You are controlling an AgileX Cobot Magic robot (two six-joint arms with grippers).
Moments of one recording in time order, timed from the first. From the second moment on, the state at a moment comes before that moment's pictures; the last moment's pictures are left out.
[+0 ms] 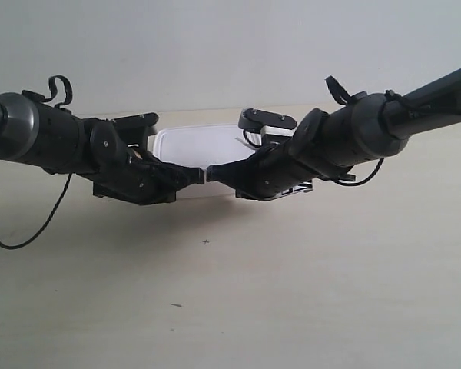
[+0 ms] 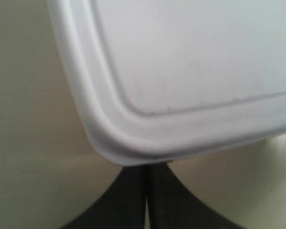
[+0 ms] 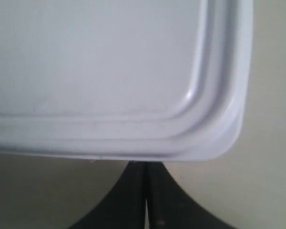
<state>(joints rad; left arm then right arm) -0.33 2.11 -1.24 -0.34 0.17 -0.09 0.49 2.20 -1.31 0.81 0.16 -0.36</state>
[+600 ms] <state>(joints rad) -0.30 2.18 -1.39 -0.32 0.16 -0.06 0.49 2.22 -1.36 0.81 0.07 -0.36</state>
